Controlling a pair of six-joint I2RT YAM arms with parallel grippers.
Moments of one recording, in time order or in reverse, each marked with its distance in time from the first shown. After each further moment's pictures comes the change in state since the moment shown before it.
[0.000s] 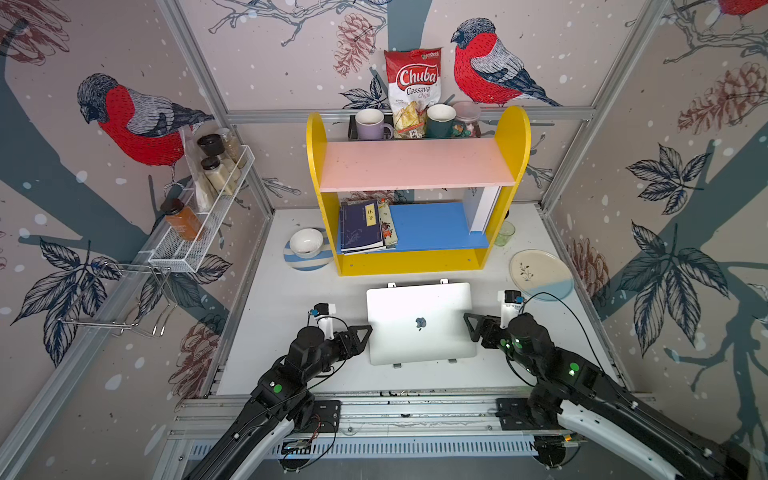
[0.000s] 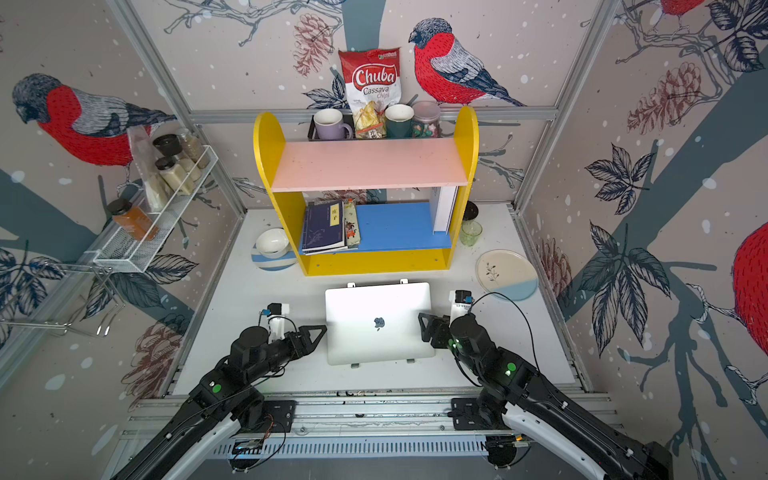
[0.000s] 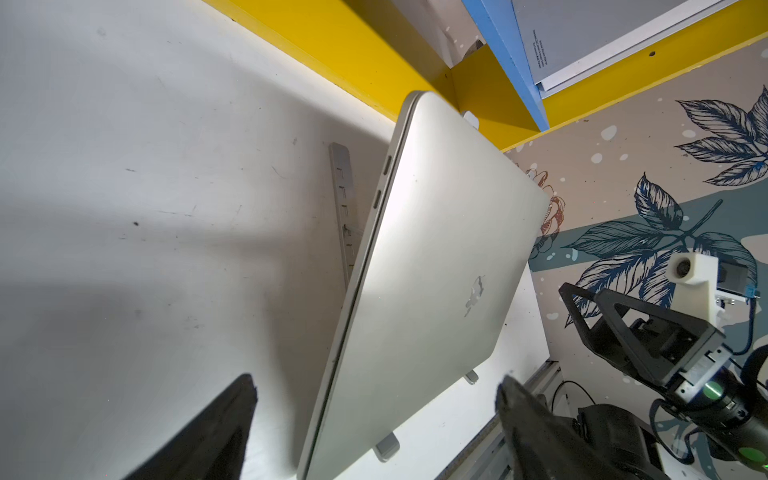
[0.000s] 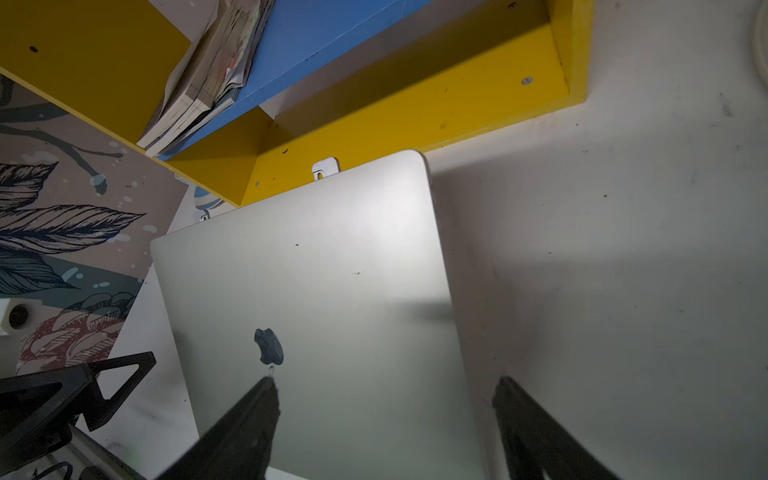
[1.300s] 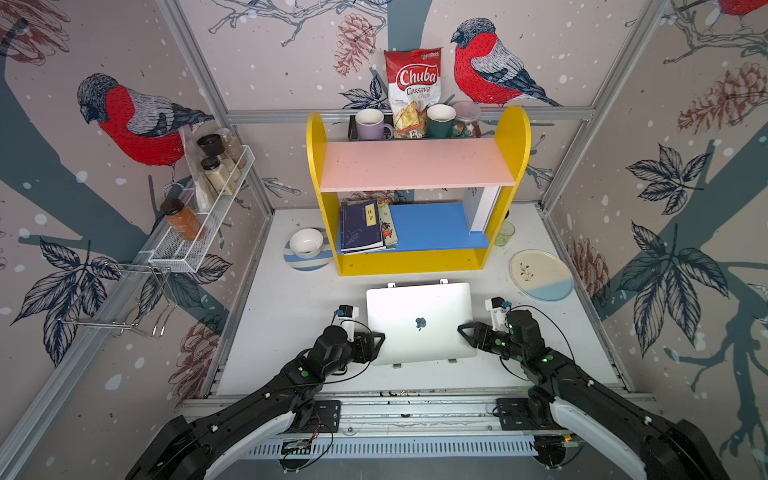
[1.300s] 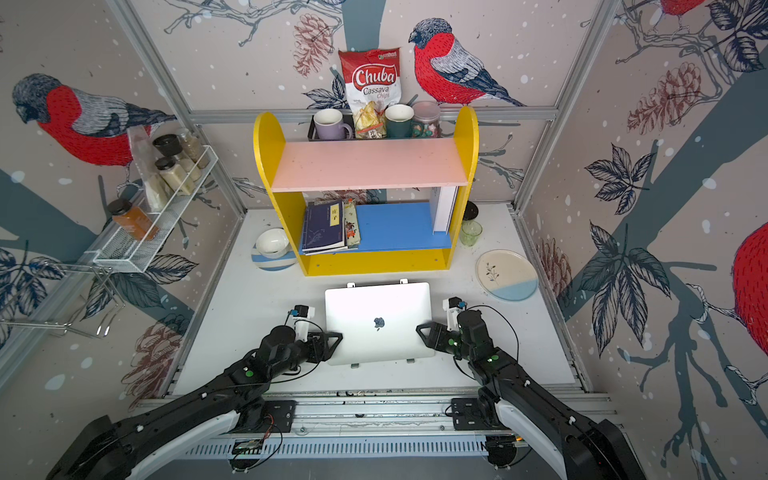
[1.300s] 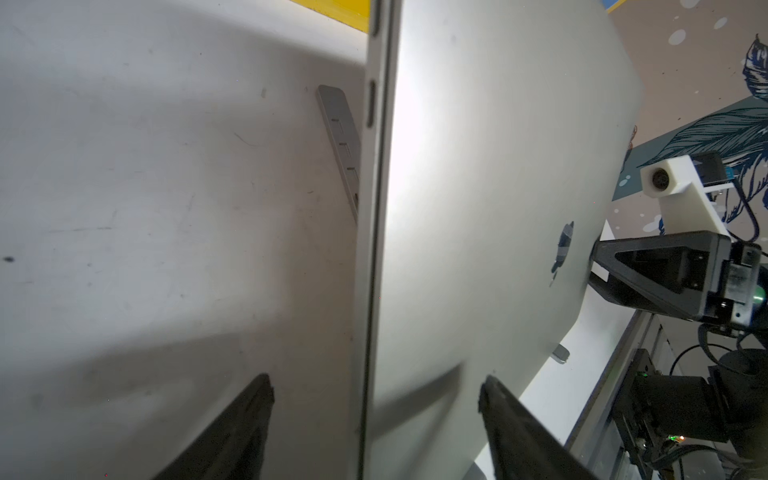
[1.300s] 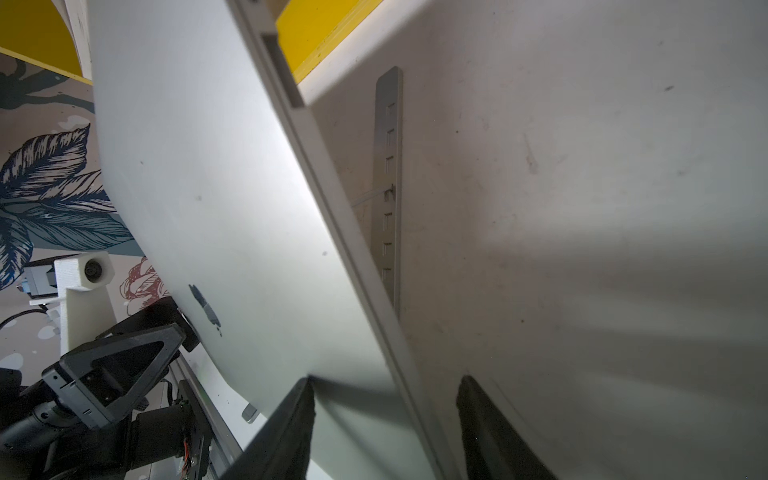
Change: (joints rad) left arm -0.133 0.459 -0.107 0.497 -0.055 0.172; right arm -0.362 0.332 -0.243 0.473 -0.615 -0.007
